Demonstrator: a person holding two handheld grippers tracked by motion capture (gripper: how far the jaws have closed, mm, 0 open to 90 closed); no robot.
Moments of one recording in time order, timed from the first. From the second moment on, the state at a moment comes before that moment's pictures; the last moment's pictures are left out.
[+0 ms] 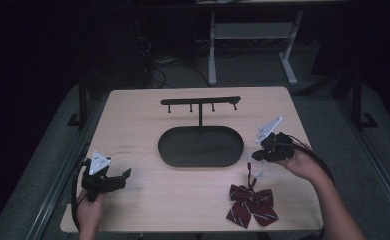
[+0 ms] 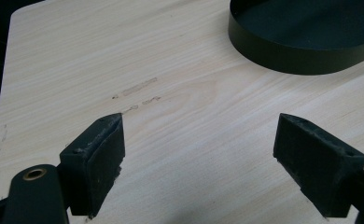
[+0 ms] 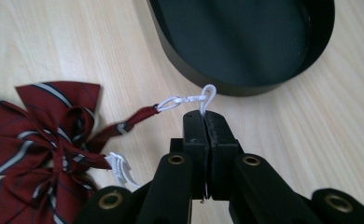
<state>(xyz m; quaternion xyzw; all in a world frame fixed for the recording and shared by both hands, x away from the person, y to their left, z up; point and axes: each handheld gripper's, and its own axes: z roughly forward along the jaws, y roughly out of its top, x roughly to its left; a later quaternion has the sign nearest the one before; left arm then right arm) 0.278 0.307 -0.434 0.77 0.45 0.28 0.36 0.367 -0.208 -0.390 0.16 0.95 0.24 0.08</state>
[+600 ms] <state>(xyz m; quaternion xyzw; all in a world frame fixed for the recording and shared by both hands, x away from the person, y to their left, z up) 0.278 0.307 -0.434 0.77 0.44 0.28 0.36 0.359 -0.188 -0.350 0.12 0.95 0.26 0.10</state>
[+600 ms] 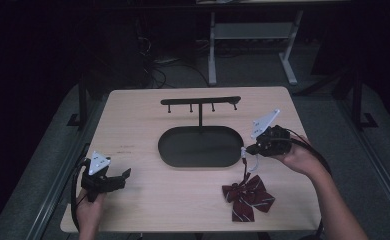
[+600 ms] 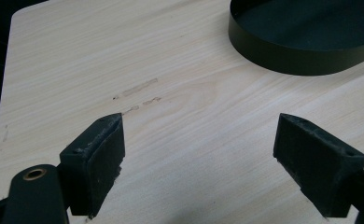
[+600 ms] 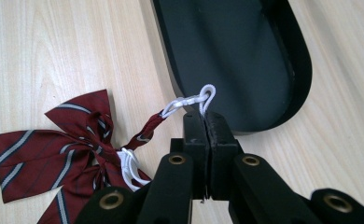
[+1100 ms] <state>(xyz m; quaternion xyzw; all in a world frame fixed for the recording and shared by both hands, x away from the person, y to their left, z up) 0.278 0.307 -0.434 0.77 0.44 0.28 0.36 0.355 -0.174 -0.325 0.10 0.95 0.27 0.11</state>
